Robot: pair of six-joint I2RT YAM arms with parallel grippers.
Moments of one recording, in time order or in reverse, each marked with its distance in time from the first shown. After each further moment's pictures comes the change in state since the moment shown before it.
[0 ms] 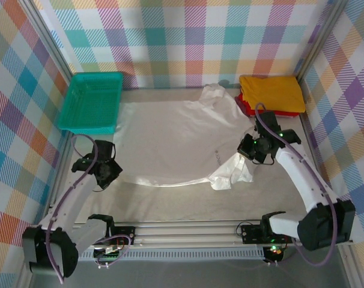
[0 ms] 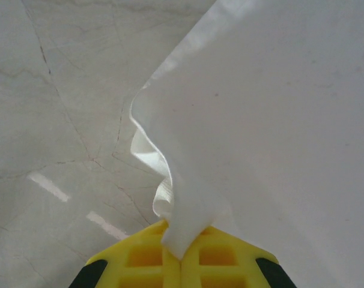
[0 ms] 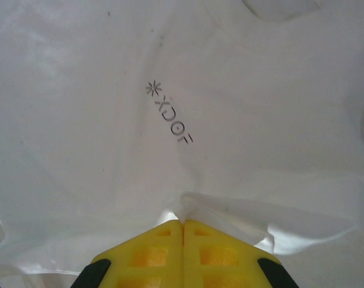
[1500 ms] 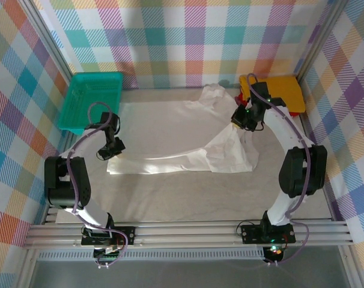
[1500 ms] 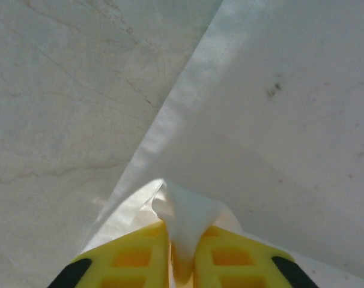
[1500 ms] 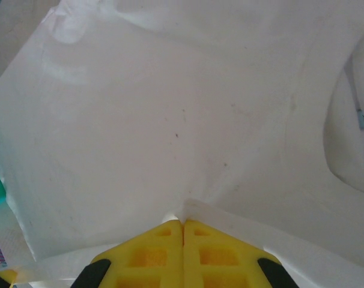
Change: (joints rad) left arm 0.070 0.594 0.393 0.080 -0.050 0.272; right arm -0.080 0.504 0.425 0.121 -0.087 -0.057
